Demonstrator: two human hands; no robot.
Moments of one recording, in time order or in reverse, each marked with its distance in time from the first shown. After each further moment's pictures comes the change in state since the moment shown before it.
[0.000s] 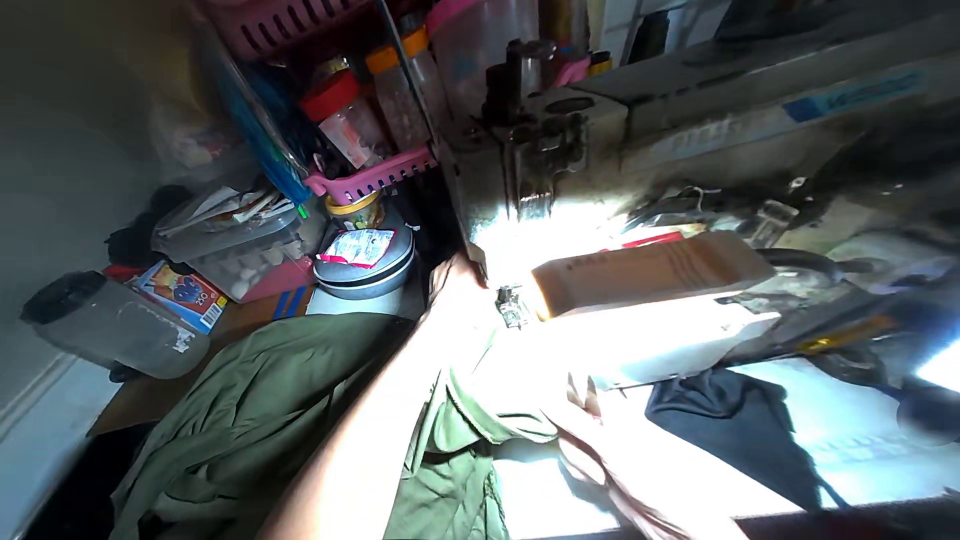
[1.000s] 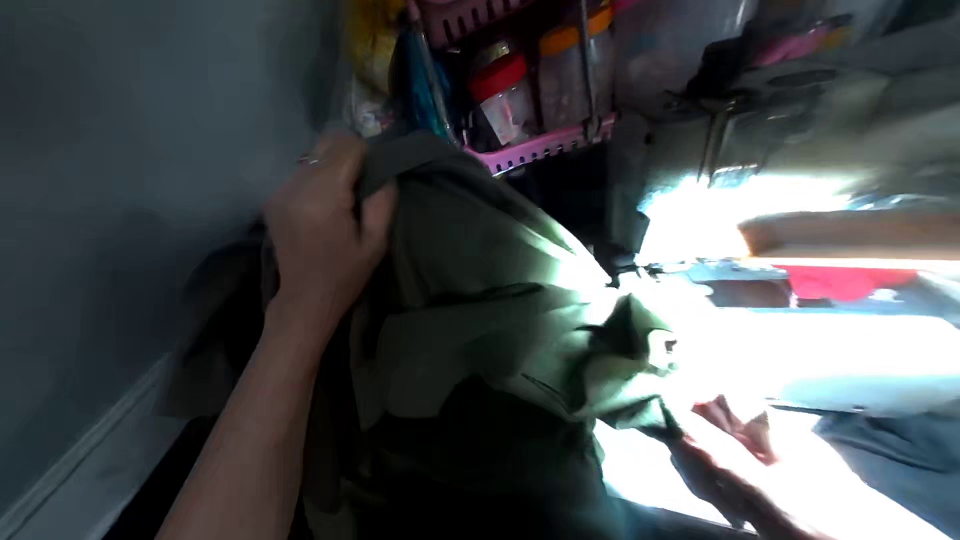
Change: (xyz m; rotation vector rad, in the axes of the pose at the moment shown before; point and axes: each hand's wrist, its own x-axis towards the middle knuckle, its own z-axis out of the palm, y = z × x) left_hand -0.176 -0.003 -0.287 0.609 0.764 0.293; right_hand -0.048 -0.030 0.025 -0.356 -0.272 -0.304
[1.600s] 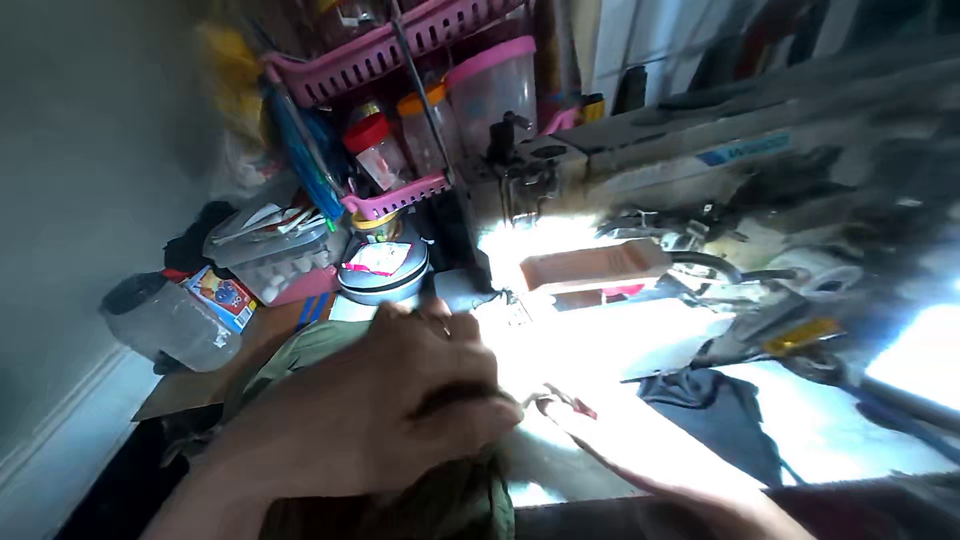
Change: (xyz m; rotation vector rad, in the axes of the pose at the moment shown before) left_hand 0.005 0.089 0.019 -0.972 -0.791 0.425; right_hand 0.024 0.002 -0.038 -0.570 -0.091 -0.083
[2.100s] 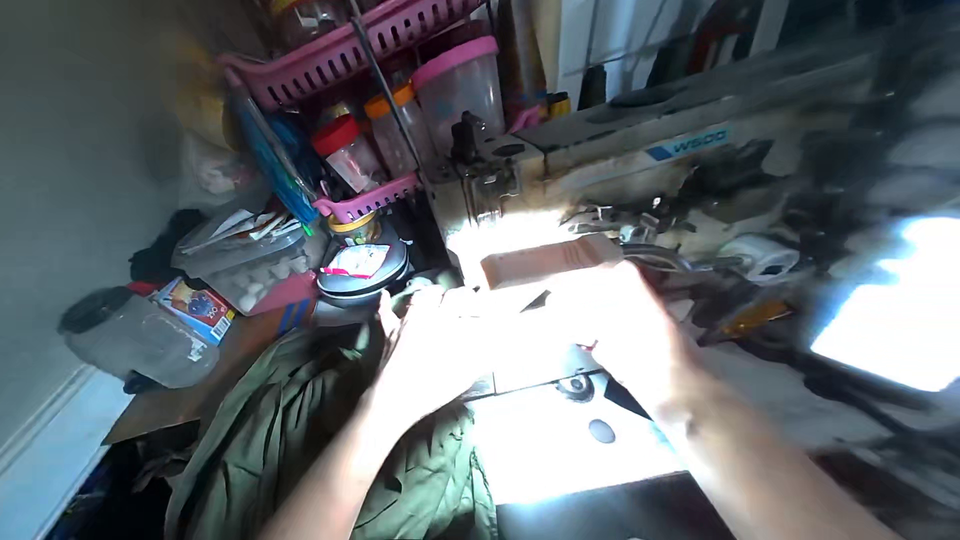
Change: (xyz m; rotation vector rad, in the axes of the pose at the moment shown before) left_hand 0.049 -0.062 0.106 0.421 0.132 -0.527; right_hand 0.052 -0.031 -0.042 0.732 0.691 0.244
